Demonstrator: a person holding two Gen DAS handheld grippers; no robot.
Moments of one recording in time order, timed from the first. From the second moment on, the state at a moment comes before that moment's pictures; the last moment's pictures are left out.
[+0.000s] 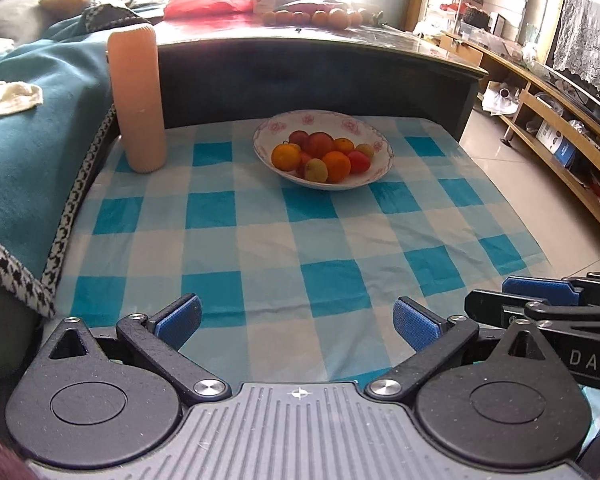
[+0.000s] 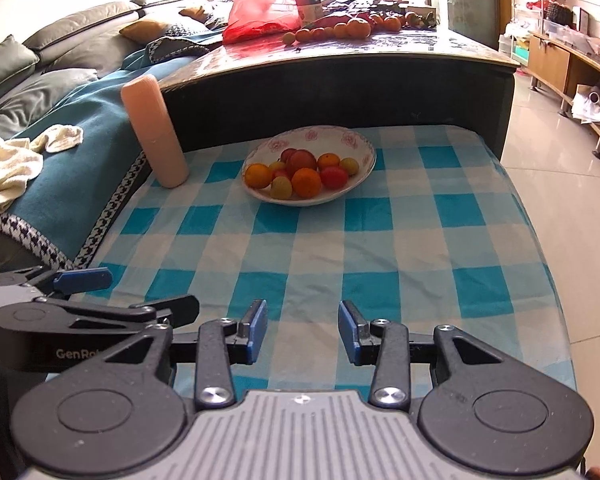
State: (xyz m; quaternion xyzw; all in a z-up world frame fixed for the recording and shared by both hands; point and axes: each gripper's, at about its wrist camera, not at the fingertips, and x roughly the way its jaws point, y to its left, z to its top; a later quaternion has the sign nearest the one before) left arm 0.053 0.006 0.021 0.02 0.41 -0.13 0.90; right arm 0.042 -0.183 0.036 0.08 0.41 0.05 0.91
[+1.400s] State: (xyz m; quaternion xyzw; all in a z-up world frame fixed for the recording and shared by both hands) left arm 0.036 0.007 0.005 0.05 0.44 -0.08 0.89; right arm 0.023 -0.170 0.015 0.08 0.43 0.07 0.90
